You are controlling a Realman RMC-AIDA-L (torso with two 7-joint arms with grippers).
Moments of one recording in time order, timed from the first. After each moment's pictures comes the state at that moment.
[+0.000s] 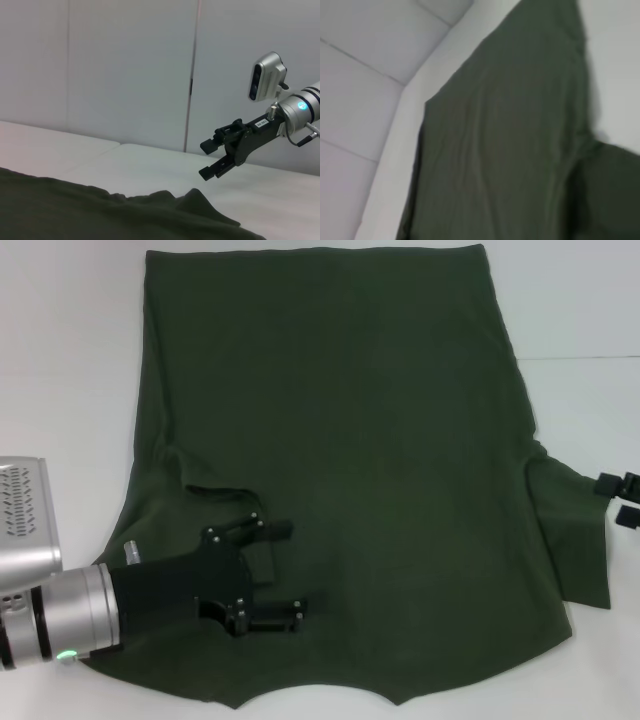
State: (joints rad) left arm -0.50 -2.17 0.68 0.54 1.96 1.54 -1.01; right arm 0.36 2.00 -0.49 -0.71 -2.03 -1.43 2.26
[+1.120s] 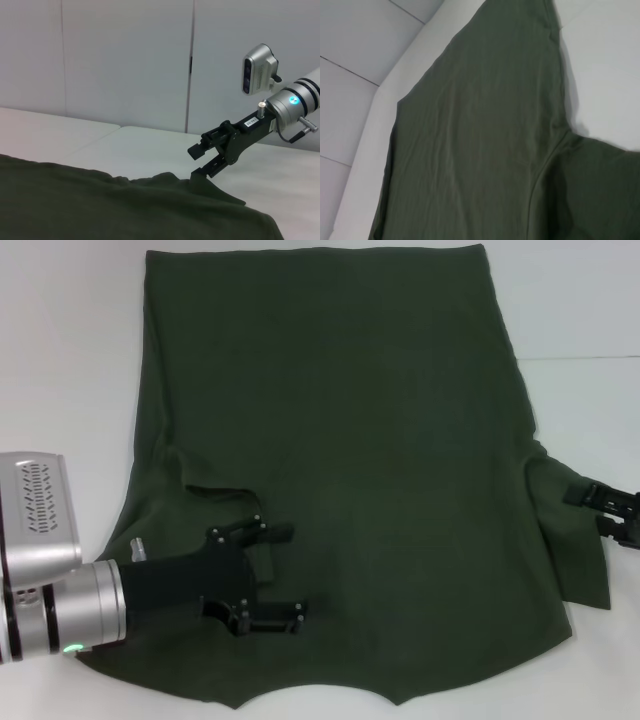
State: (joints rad) left arm -0.51 -2.17 0.72 0.55 1.97 1.48 -1.01; right arm 0.42 2.00 -0.50 -0.56 -2.05 -1.26 2.19
